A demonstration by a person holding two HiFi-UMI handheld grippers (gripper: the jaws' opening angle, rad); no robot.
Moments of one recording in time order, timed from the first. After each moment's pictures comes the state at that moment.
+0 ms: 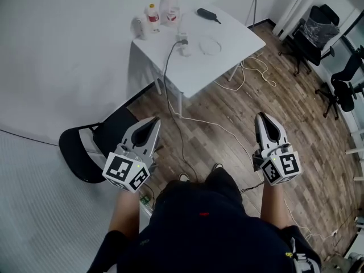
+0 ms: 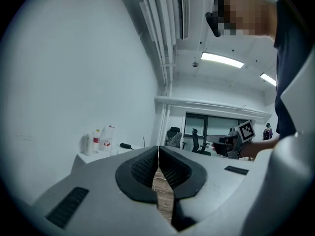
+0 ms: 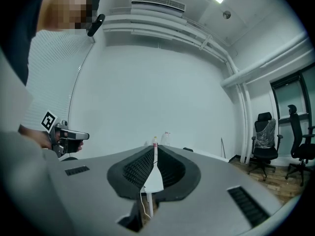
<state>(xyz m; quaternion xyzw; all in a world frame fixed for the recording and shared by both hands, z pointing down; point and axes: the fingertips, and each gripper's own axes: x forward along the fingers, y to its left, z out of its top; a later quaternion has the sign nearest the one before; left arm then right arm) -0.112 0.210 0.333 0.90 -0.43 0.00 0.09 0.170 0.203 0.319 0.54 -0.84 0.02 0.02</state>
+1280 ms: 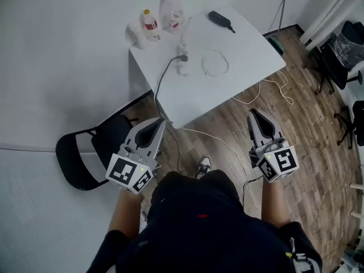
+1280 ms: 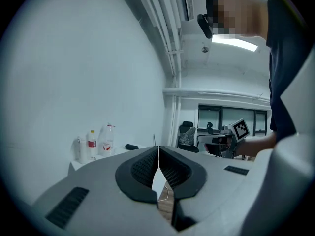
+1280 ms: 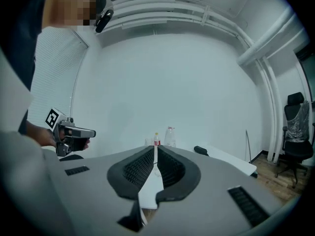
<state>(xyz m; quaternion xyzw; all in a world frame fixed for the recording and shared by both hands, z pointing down) 0.009 0.001 0.346 0.87 -0.48 0.04 0.08 0.239 -0.056 0.359 0.42 -0.91 0.06 0.02</state>
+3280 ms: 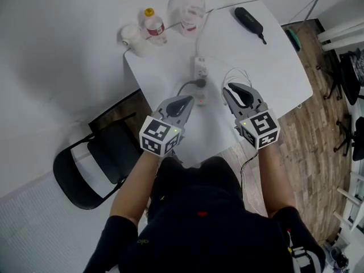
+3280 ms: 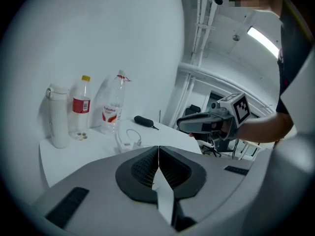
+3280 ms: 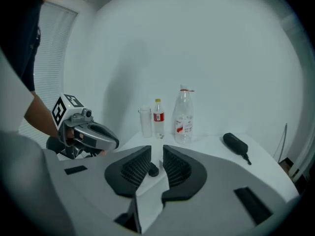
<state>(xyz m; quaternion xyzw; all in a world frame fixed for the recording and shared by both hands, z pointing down) -0.041 -0.326 0.539 0.86 -0.43 0.11 0.23 0.042 -0.374 0.509 0.28 -0.93 0.09 0.21</state>
